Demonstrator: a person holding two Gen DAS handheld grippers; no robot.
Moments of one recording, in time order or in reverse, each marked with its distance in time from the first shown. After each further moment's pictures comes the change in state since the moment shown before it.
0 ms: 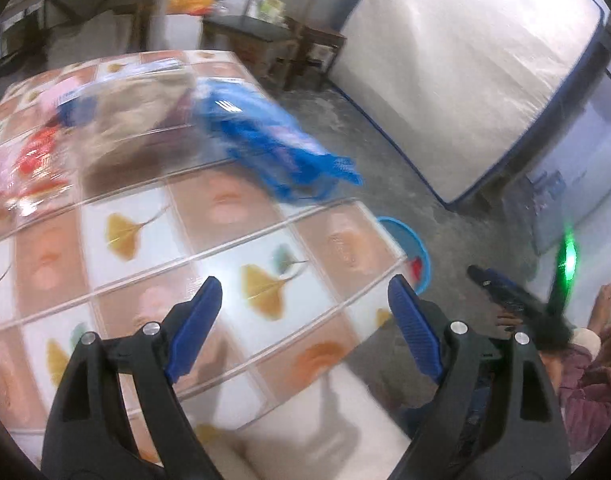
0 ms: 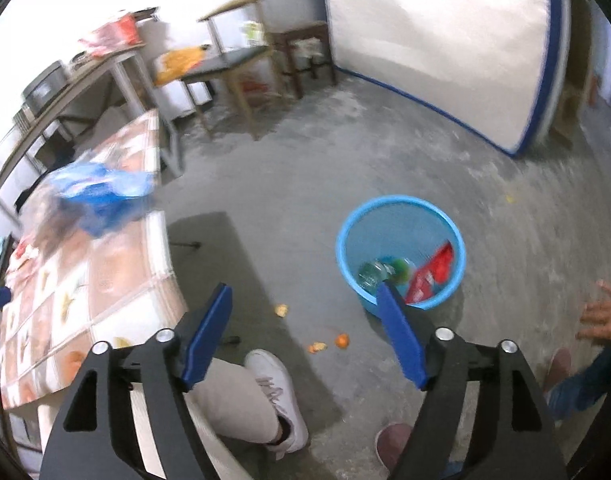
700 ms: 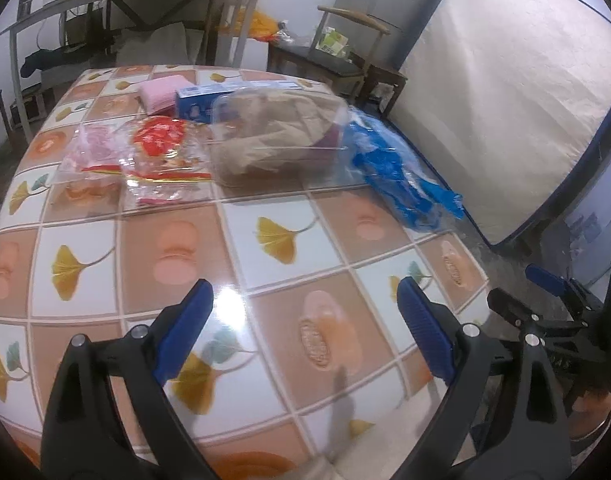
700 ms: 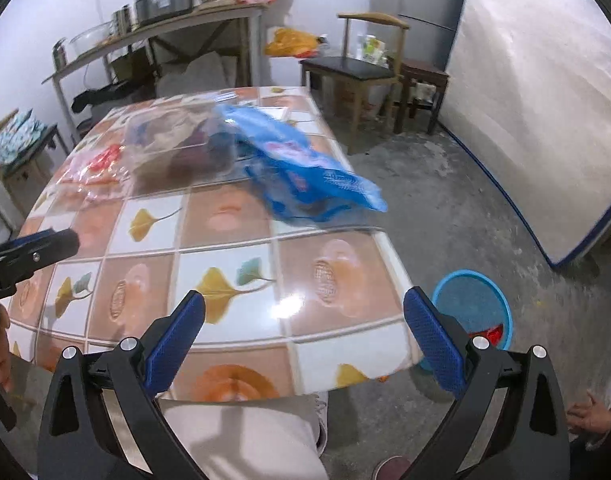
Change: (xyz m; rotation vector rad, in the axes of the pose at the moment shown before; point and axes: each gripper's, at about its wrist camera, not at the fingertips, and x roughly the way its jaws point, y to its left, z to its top) left arm -0.039 0.109 -0.017 -0.093 -0.124 0.150; right arm -0.020 0.216 -0.018 -0.408 -0.022 0.055
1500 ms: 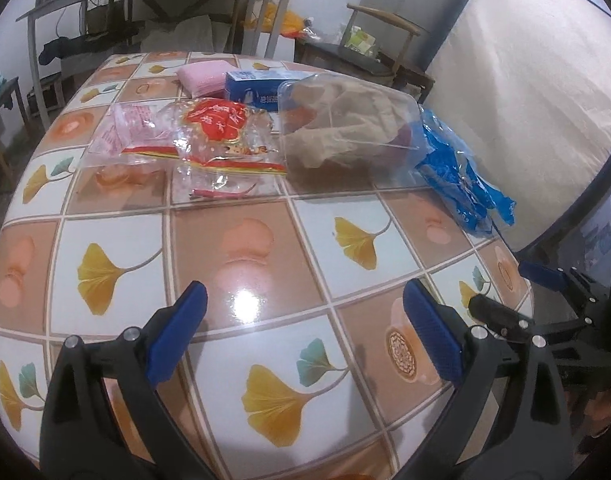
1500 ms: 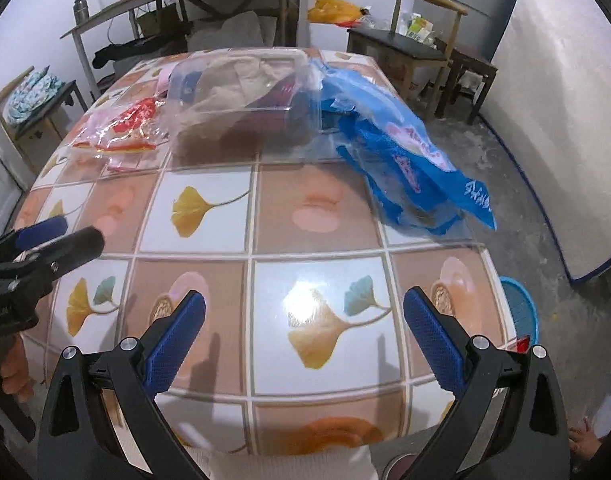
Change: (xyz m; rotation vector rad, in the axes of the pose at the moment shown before) left arm 0.020 0.052 0.000 -0.036 0.001 0.055; right arm 0.056 0.074 0.027 -0.087 0.123 0.052
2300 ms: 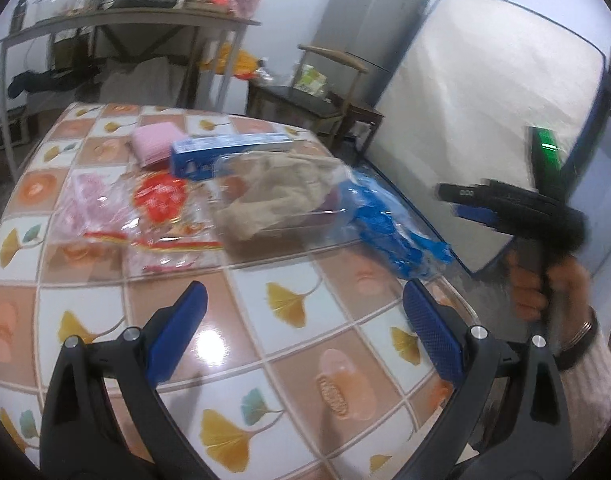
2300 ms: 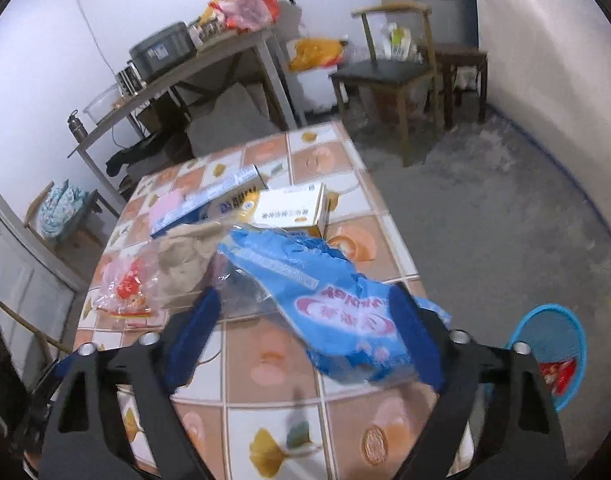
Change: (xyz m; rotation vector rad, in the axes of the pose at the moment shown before) left arm -0.030 -0.032 0.031 0.079 -0.142 -0.173; right arm 0.009 -0.125 0.093 0.265 -0.124 0.244
